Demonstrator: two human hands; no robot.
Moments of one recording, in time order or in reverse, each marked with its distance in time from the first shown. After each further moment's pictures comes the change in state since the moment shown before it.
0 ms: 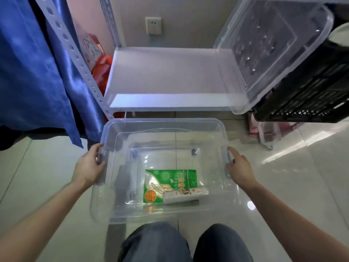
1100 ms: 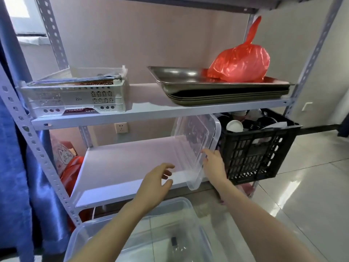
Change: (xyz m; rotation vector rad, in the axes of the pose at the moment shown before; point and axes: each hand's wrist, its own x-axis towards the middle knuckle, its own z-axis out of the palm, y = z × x) left_hand -0.018 0.334 0.008 -0.297 -0.142 0.800; right_hand 0.082 -0.104 -0.172 0.139 0.558 -0.257
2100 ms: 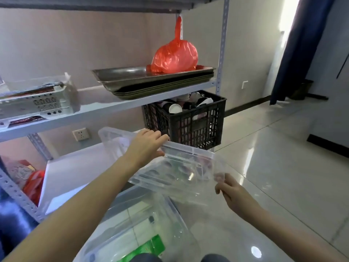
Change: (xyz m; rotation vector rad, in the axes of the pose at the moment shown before) left_hand 0.017 0.132 0.029 0.901 -0.028 0.822; right_hand -0.255 0.111 -0.174 -0.169 -0.063 -0.228
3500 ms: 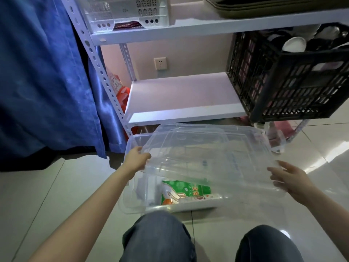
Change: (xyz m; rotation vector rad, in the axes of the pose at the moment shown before) left_hand -0.332 -0.003 0.068 -1.006 -0.207 -1.721; right_hand 0.039 0.000 0.113 0.859 -0.311 0.908
